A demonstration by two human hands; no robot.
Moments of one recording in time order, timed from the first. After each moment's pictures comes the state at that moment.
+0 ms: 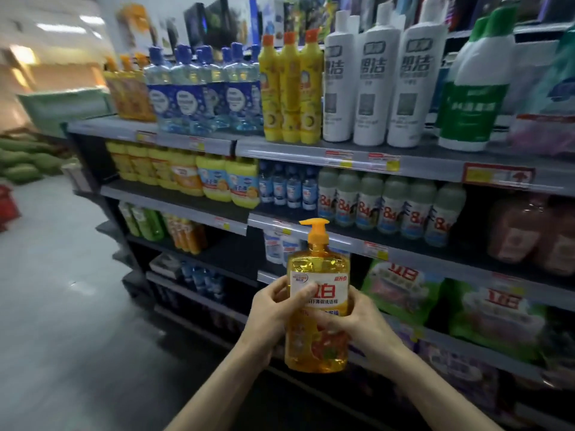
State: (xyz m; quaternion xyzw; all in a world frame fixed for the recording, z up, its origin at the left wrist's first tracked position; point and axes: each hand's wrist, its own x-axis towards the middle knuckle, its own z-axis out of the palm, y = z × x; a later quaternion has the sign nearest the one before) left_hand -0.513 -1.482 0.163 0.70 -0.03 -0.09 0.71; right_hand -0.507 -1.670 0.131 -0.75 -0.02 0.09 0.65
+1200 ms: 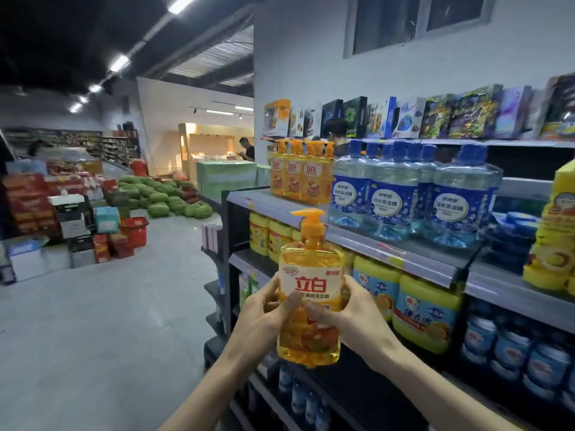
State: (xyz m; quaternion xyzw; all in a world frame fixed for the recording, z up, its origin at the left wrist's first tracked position) left_hand -0.301 -1.074 0.259 0.72 -0.02 0.17 0.67; right_hand -0.217 -1.242 0.257 -0.75 -0.26 0.03 0.61
